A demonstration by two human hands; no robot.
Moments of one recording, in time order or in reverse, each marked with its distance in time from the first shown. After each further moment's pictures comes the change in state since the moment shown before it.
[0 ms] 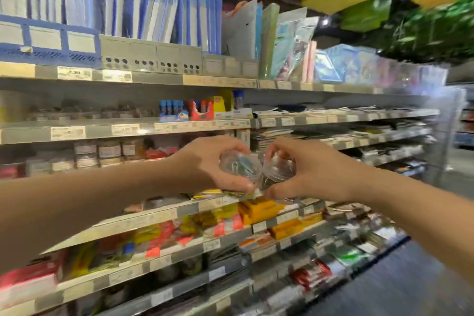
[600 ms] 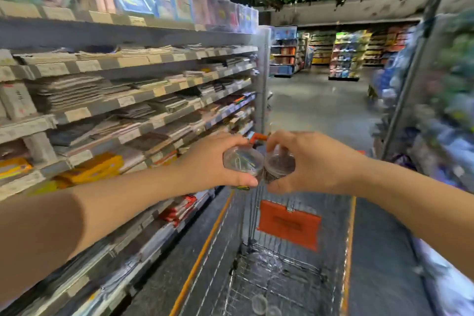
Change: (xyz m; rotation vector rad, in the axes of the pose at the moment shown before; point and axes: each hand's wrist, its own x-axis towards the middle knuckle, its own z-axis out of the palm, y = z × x) left_hand 0.117 0.265 0.276 -0.243 -0.321 0.454; right_hand -0.311 0.193 -0.073 -0.272 -0.025 0.645
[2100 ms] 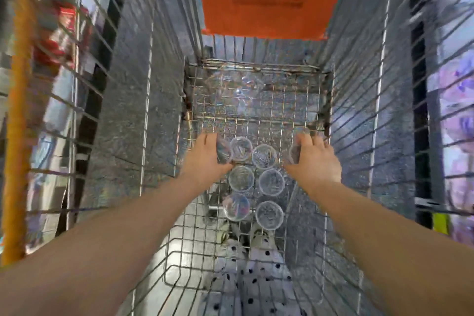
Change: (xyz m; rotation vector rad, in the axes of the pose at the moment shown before) left_hand -0.025 -0.281 0.550 0.011 -0.696 -0.440; right_hand -0.043 0.173 0.588 0.189 -0.556 1.094
